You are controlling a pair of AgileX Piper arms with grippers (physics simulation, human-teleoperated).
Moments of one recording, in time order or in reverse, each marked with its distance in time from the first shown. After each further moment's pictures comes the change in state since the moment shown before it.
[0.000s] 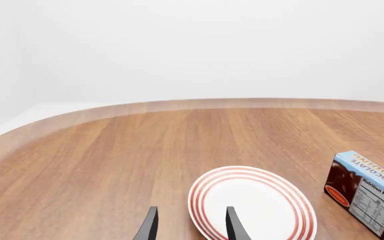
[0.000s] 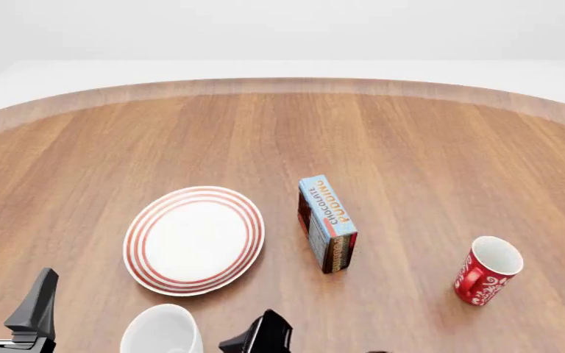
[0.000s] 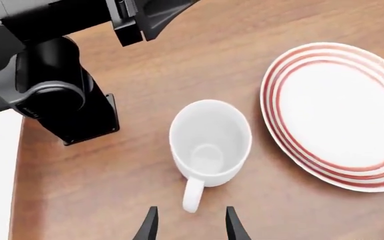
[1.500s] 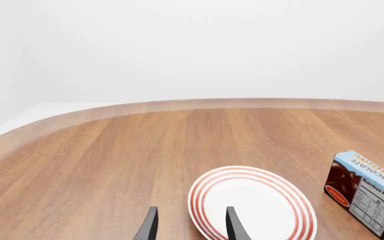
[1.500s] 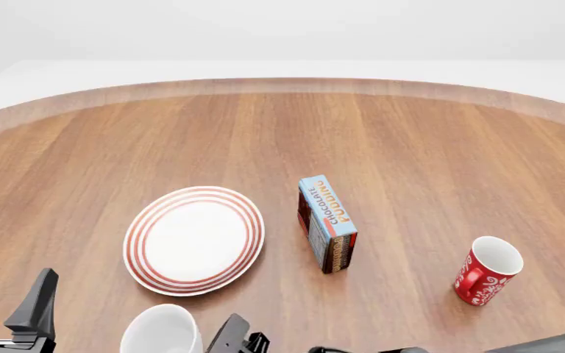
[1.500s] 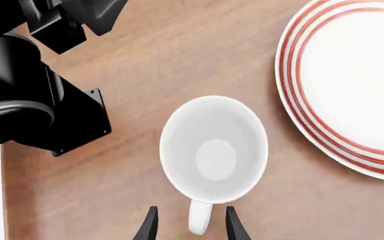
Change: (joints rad) left arm 0.000 0.000 0.000 0.000 0.000; right arm 0.019 0.182 -0.169 0.150 0.151
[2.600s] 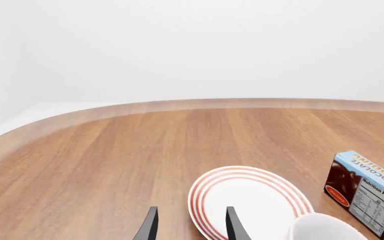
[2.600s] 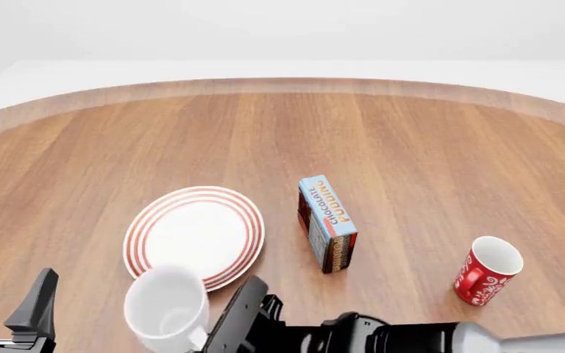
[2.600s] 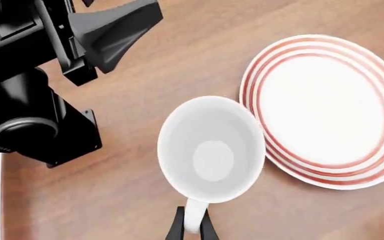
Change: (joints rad) left arm 0.000 0.000 0.000 0.000 0.000; right arm -0.076 -0.152 0.002 0.056 -0.107
